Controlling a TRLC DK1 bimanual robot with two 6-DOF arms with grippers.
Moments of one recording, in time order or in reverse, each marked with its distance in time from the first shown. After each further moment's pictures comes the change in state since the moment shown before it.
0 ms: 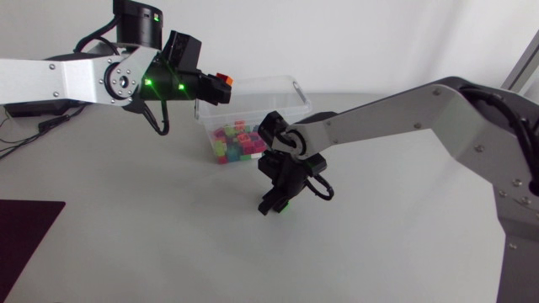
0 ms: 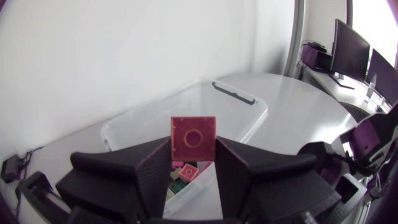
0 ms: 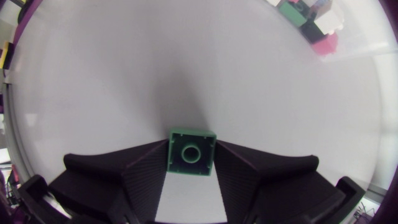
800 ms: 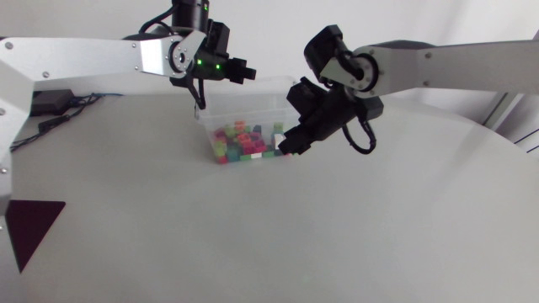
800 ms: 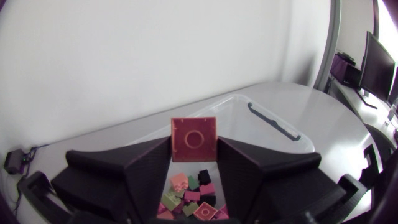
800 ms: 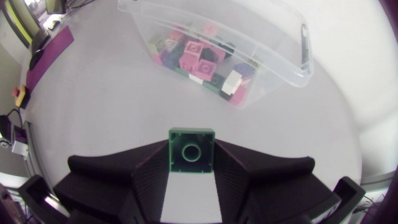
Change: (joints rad) left arm -0.045 0.371 0.500 -0.148 -0.183 -0.082; right arm -0.140 -0.298 0.043 0.004 -0.071 -0.019
